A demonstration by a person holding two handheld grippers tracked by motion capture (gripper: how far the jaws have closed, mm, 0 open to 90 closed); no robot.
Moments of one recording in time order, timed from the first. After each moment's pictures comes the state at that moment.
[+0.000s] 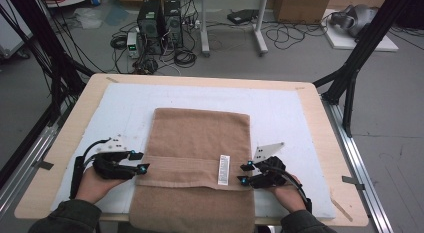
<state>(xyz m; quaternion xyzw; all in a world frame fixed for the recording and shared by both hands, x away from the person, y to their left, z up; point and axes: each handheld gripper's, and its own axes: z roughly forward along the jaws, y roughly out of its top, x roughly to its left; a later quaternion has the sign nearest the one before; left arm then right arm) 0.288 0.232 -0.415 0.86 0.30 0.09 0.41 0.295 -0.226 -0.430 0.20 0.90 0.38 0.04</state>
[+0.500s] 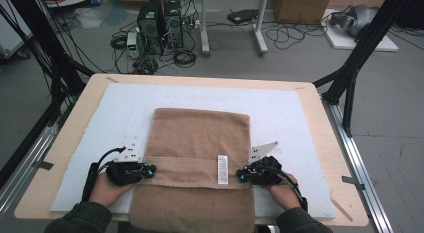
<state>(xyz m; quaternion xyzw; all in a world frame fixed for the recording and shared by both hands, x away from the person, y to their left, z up) 0.282 0.215 -0.438 0.87 0.28 0.10 0.40 0.298 -0.217 -0.433 0.20 0.91 0.36 0.03</state>
